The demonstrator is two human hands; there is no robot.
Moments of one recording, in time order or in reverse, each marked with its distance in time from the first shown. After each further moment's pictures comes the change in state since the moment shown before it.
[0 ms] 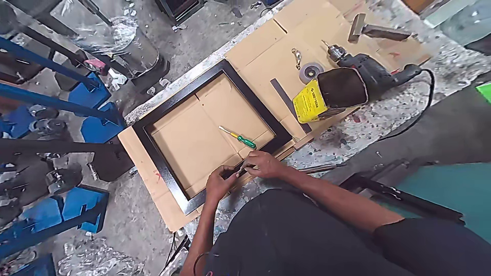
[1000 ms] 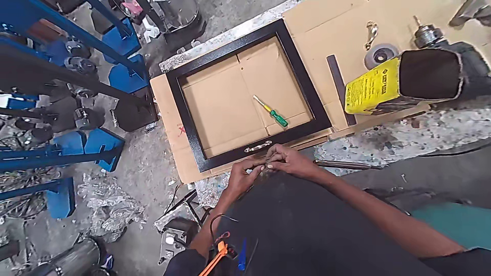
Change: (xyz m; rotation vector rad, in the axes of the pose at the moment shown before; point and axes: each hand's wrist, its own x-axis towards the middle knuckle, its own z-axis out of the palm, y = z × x) left_hand -0.083 -0.006 0.034 -0.340 0.081 0.465; right_hand -0.023 -0.082 -0.017 0.692 -0.332 0.453
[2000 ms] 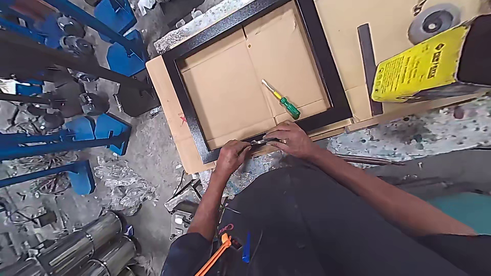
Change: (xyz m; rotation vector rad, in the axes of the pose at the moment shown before) left_hand 0.020 -0.022 -0.061 0.707 -0.005 0.007; right_hand 0.057 0.031 -0.024 -0.702 0.246 -0.557
